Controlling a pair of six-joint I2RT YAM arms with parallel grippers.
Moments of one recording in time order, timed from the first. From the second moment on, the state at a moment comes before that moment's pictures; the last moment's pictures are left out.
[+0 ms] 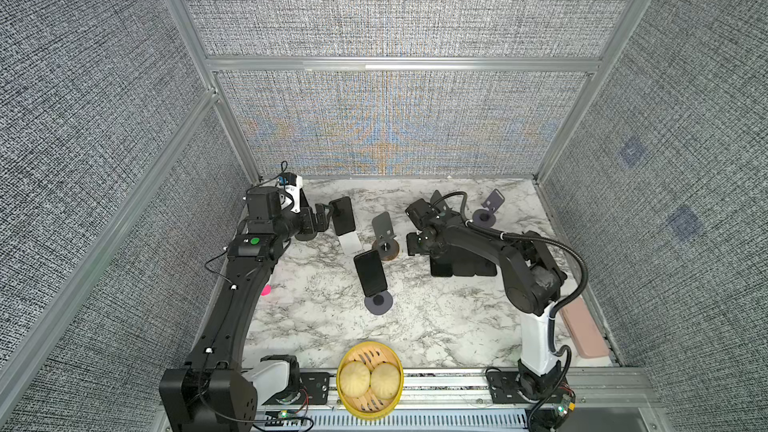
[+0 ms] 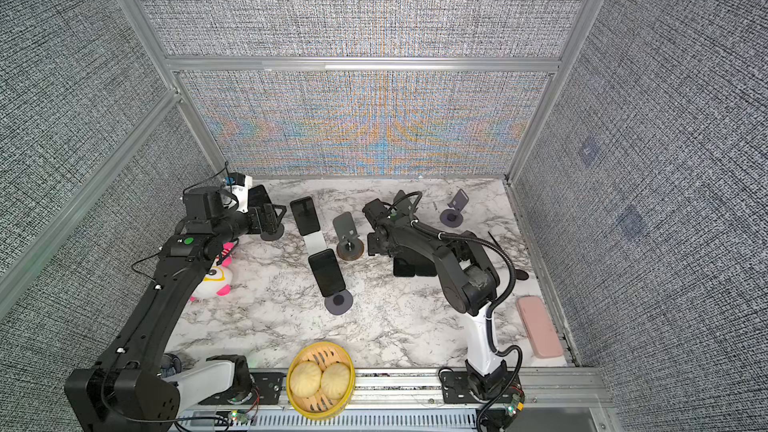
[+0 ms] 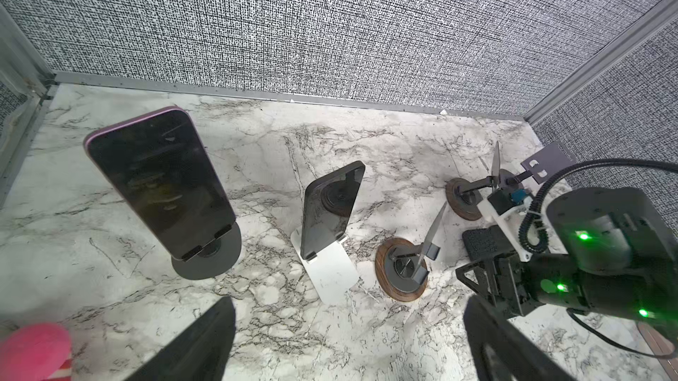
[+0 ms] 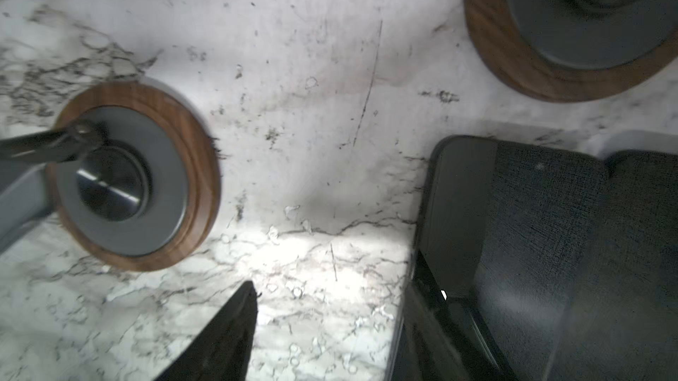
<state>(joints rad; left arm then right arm) -0.06 1.18 1.10 -0.46 0.36 -0.15 0.62 2.01 1.51 -0.70 0.10 0.48</state>
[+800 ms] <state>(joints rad) -0.06 1.20 1.10 -0.47 0.31 -0.13 1.11 1.53 1.26 -0.57 0.36 0.41</state>
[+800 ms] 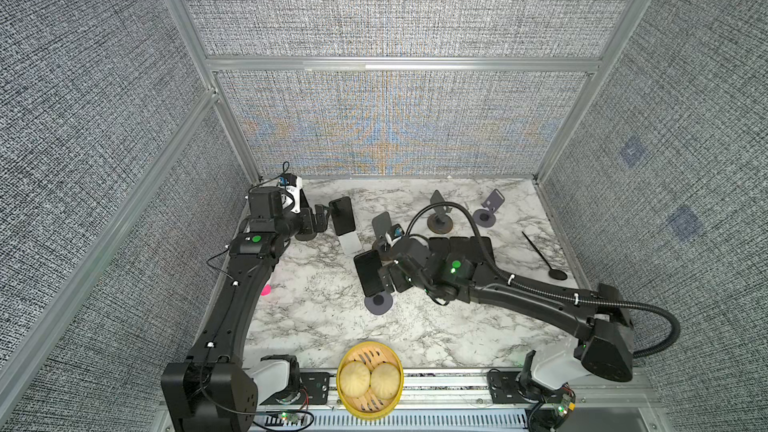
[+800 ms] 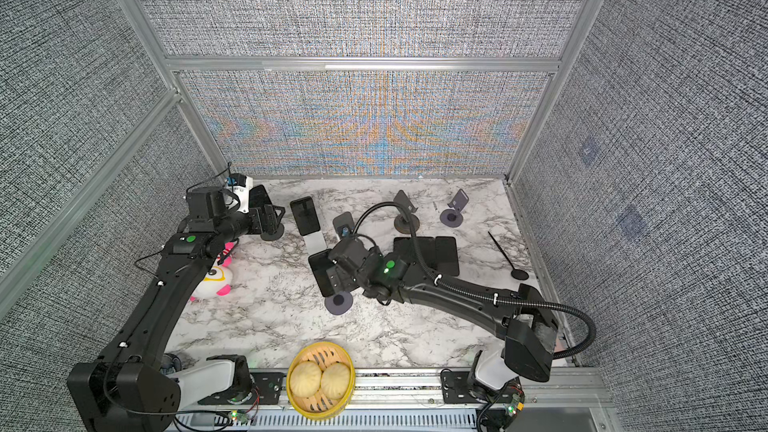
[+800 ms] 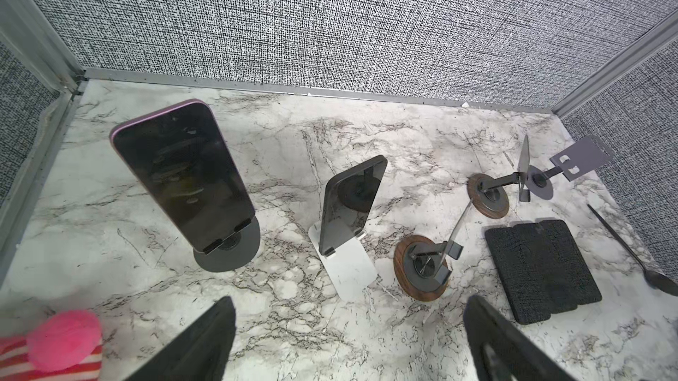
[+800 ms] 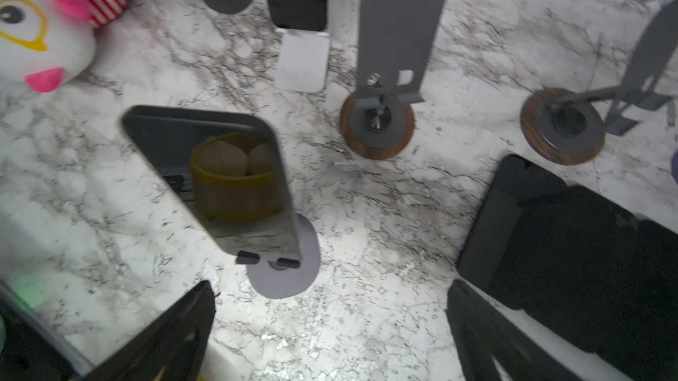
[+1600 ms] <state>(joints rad) -0.06 1.20 1.10 -0.47 0.31 -0.13 1.21 1.72 1.20 -0.15 0.54 0.46</state>
